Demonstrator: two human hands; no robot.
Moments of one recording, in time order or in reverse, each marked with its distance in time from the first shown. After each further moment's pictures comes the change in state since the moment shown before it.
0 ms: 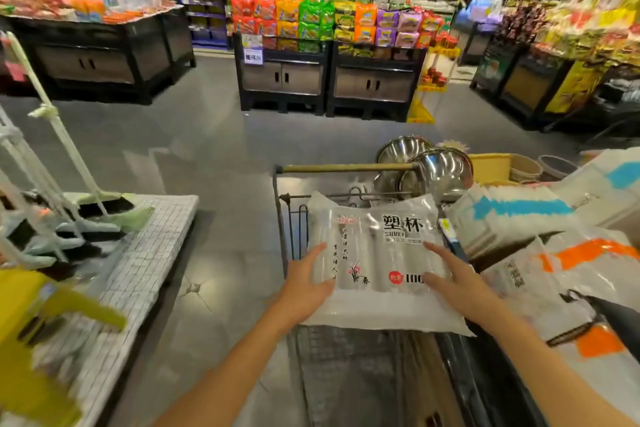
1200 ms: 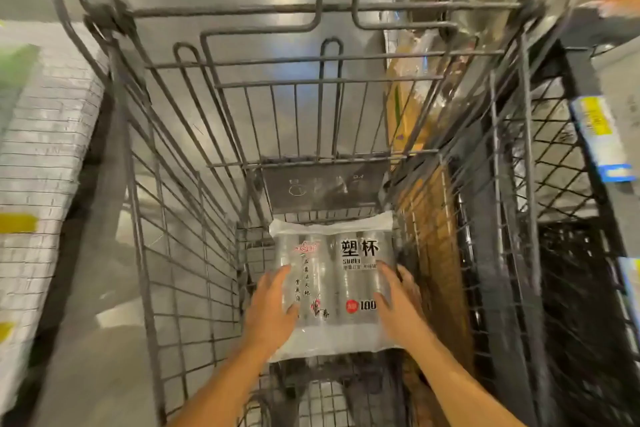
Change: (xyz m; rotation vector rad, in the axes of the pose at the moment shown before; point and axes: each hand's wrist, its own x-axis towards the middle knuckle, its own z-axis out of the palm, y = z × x) left_hand 0.202 -0.313 0.179 0.317 -0.061 -0.542; right_hand 0.181 0.307 0.298 0.023 -0.370 0.432
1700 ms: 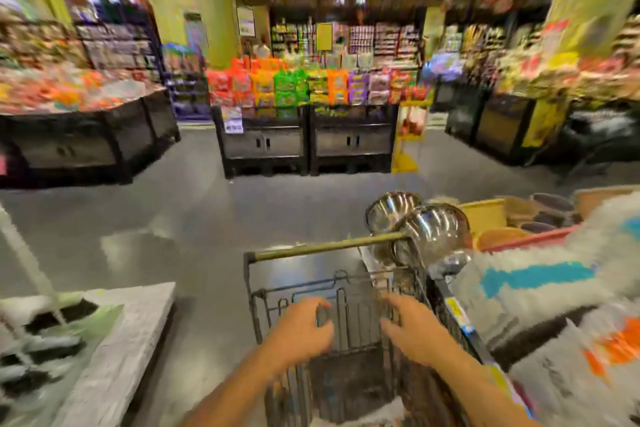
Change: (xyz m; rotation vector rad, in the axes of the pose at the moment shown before) left_hand -0.243 0.230 -0.292 0.265 0.125 0.611; right_hand -0.255 -0.279 -0.222 -0.295 0.349 -0.450
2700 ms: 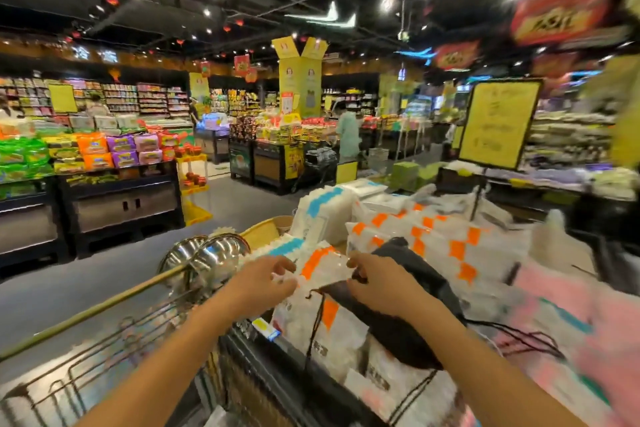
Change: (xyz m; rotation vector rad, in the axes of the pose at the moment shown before) left_hand -0.211 0.273 0.059 0.132 -0.202 0.703; right_hand -0.443 0.015 -0.153 -0.056 0.513 0.505
